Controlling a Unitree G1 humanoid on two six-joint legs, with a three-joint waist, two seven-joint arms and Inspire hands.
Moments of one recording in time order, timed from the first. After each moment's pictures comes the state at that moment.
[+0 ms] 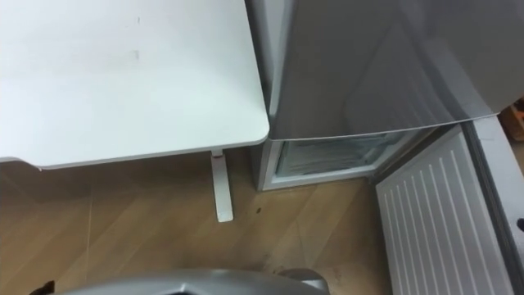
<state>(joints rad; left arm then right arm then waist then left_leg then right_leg) 0.32 0.33 0.31 0.94 0.11 0.10 -0.01 -0.04 -0.70 -0.54 1.20 0.36 0.13 -0.22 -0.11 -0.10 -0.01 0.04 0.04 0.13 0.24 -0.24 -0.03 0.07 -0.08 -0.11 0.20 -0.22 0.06</state>
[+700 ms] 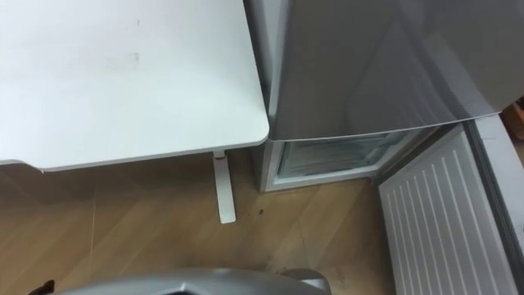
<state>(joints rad) 0.33 0.34 0.36 0.94 0.11 0.11 -0.01 -0.03 -0.71 -0.61 1.31 0.45 0.14 -0.23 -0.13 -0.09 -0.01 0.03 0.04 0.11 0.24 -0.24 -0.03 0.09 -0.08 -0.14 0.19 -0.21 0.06</state>
